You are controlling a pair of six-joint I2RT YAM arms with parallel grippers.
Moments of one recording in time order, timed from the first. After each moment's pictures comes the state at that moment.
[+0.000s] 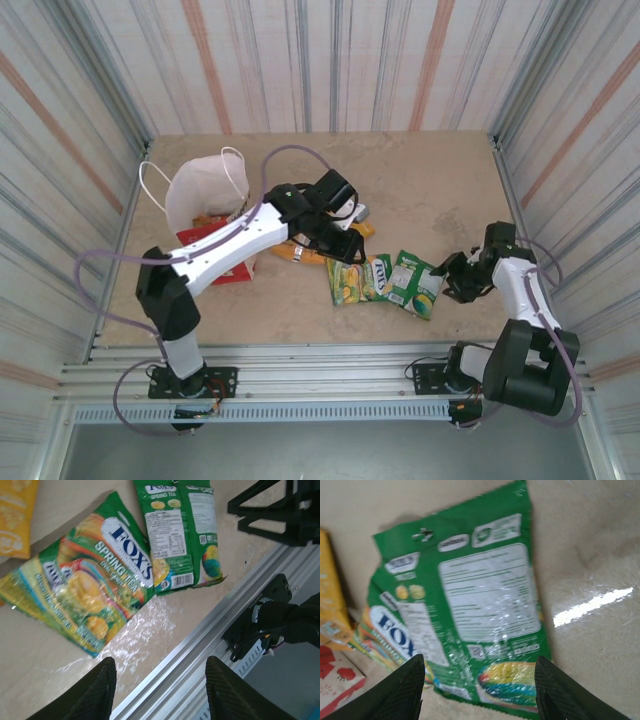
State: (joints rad) left arm -0.89 1.80 1.71 -0.99 0.37 -0.39; right arm -0.26 1.19 0.67 -0.87 -0.47 0.60
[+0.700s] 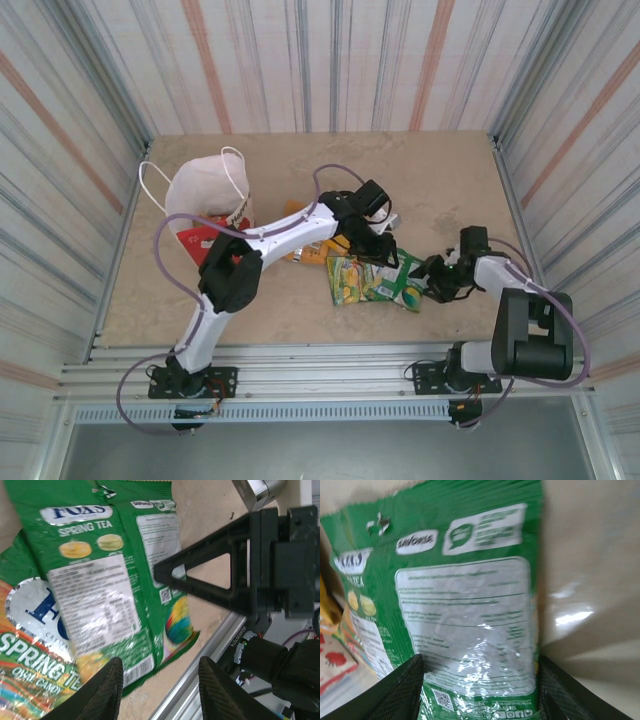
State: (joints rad) left arm -0.90 2.20 1.90 -0.81 0.56 -0.47; right arm -0.08 1.36 0.58 -0.55 -0.56 0.65
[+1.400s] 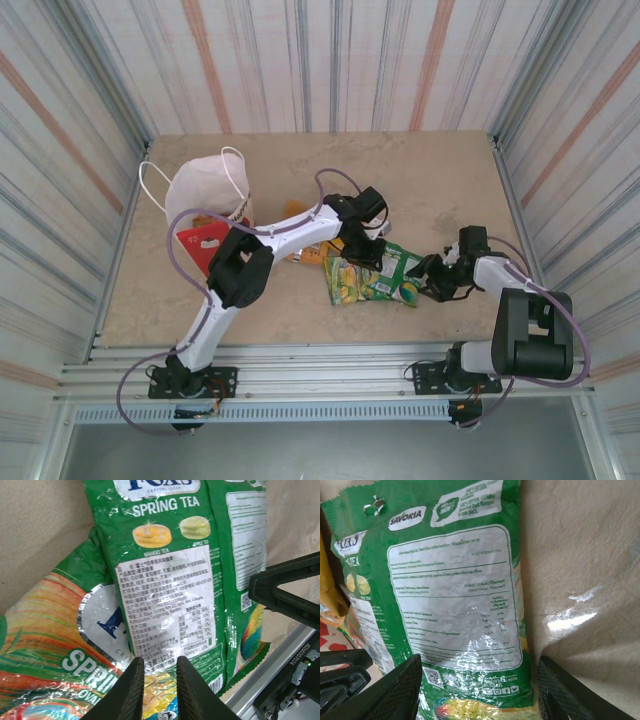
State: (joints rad) left arm -0.88 2.27 1.90 -0.88 0.44 -0.44; right arm -0.10 1.34 0.56 -0.53 -0.58 0.63
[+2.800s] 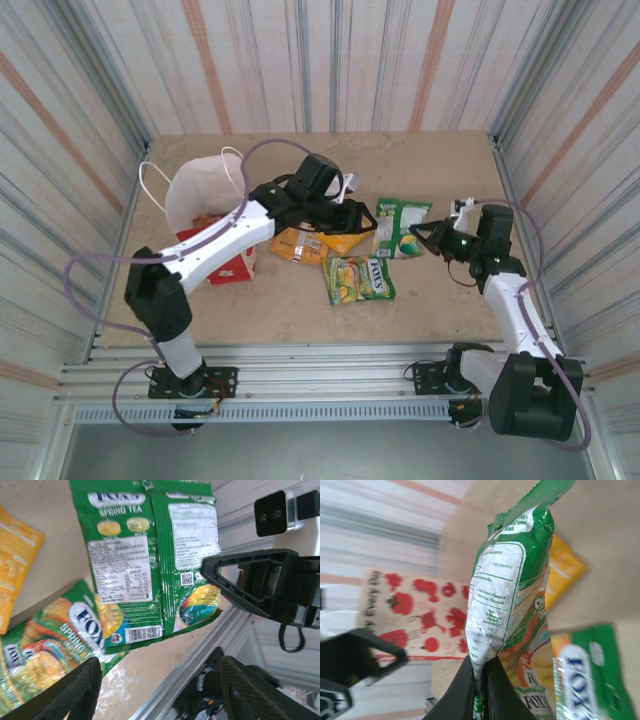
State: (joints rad) left arm -0.79 1.70 1.55 -0.57 0.44 -0.65; right arm -0.11 1.04 0.65 -0.16 -0.89 0.75
